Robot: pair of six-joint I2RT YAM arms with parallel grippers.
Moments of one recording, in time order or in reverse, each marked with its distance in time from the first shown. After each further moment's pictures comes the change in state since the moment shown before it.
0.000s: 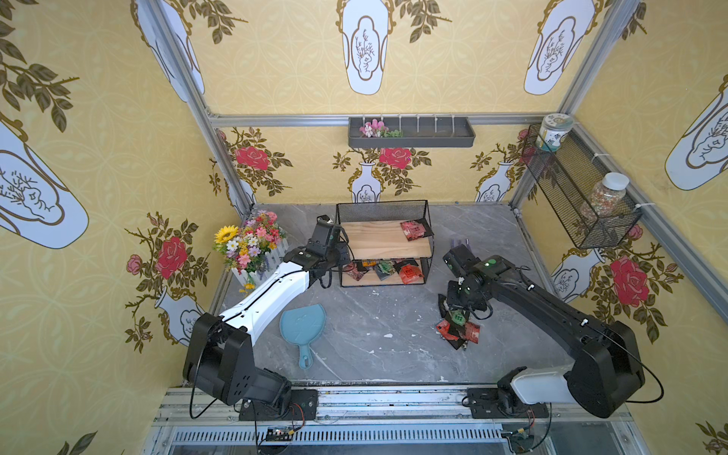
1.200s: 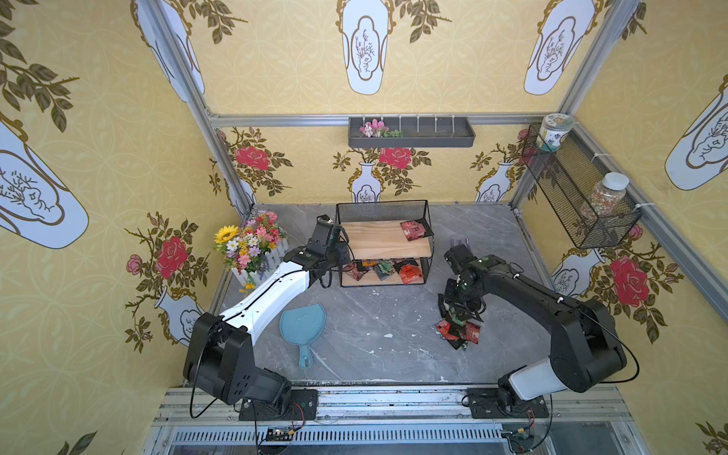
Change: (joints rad) left arm 0.000 0.004 0.005 -0.003 0.000 0.000; right arm -0.062 0.112 -0.021 0.137 -0.052 0.008
